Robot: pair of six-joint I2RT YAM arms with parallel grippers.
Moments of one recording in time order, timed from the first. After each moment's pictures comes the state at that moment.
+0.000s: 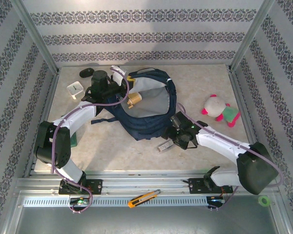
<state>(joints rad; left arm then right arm) -0.28 1.62 1.14 0.27 0.52 0.06 0.62 1.28 0.72 -0.61 -0.10 1.07</state>
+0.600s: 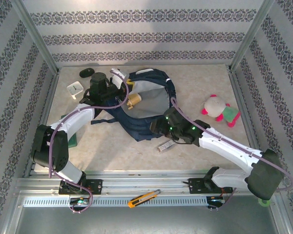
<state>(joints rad) -0.28 1.57 1.09 0.23 0.54 0.13 0.75 1.21 0.89 -0.52 -0.04 0.97</state>
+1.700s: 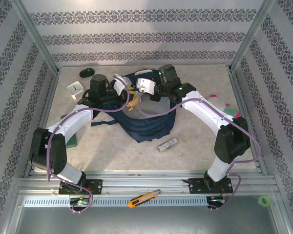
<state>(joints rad) -0.28 1.51 1.09 0.02 0.62 0.24 0.53 1.71 1.48 -0.39 -0.33 -0.89</state>
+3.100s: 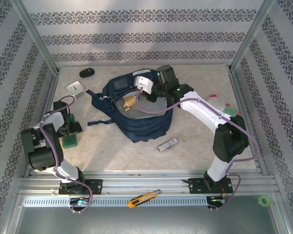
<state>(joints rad) 0.35 1.59 0.87 -0.70 -0.14 -0.22 0.55 1.73 1.46 -0.32 -0.41 -0.73</state>
